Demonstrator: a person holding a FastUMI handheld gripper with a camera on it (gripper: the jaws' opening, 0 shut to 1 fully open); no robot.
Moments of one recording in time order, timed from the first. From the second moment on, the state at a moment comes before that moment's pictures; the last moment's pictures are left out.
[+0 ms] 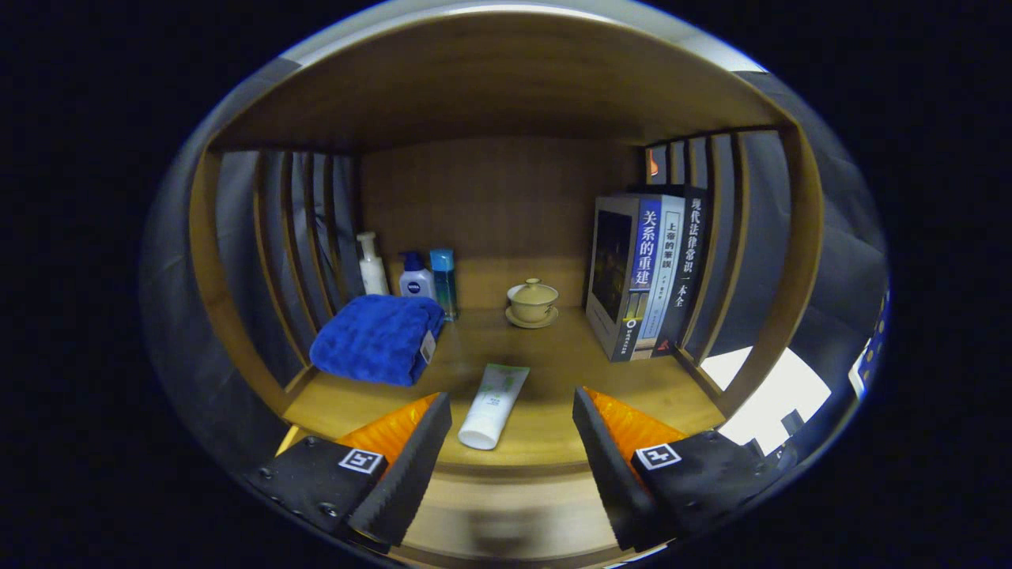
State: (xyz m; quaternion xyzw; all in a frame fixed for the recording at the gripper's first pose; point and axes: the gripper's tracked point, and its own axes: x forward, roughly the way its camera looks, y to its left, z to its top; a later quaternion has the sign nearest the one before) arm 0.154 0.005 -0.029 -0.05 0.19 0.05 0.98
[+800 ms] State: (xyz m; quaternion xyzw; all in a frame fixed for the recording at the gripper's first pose) arm 0.008 -0.041 -0.059 -0.02 0.12 0.03 0.99
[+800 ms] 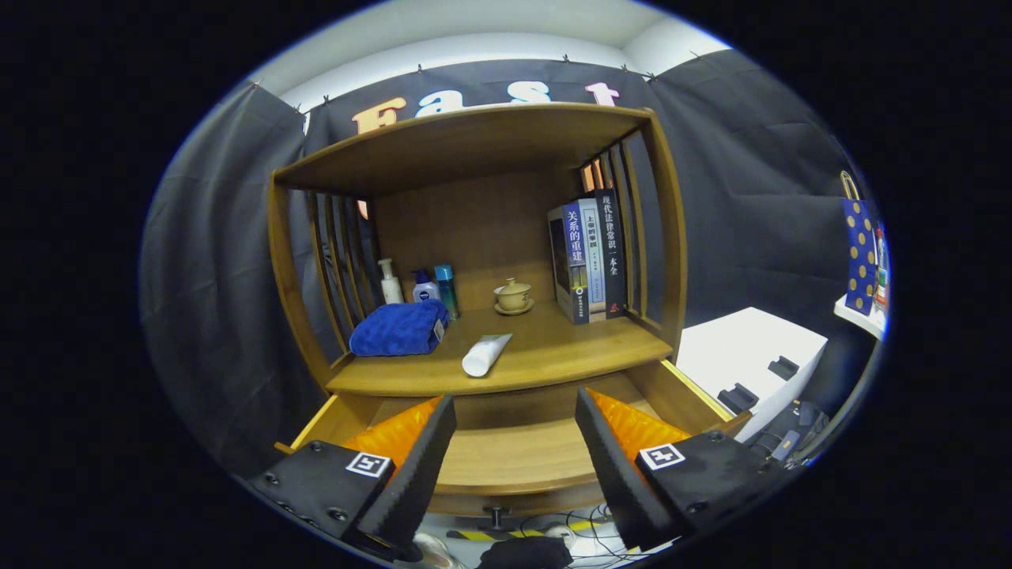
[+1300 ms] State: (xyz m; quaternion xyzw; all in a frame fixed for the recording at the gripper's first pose) arm -0.041 -0.052 -0.101 -0.07 0.10 0.02 0.99
